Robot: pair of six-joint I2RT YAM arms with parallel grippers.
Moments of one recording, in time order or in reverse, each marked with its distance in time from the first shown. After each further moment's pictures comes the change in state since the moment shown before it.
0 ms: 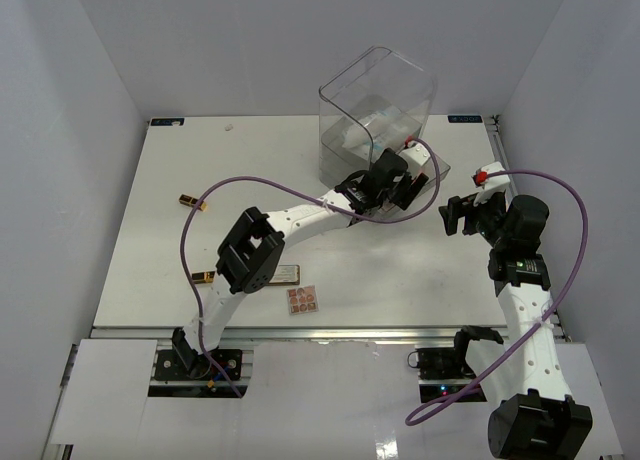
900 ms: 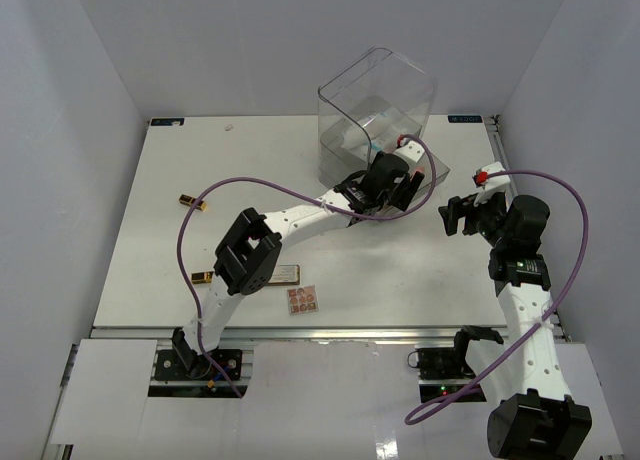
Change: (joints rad) left arm -0.006 -0.023 -0.004 -0.086 -0.065 -0.141; right arm -0.007 0.000 0.000 0.000 -0.017 0.000
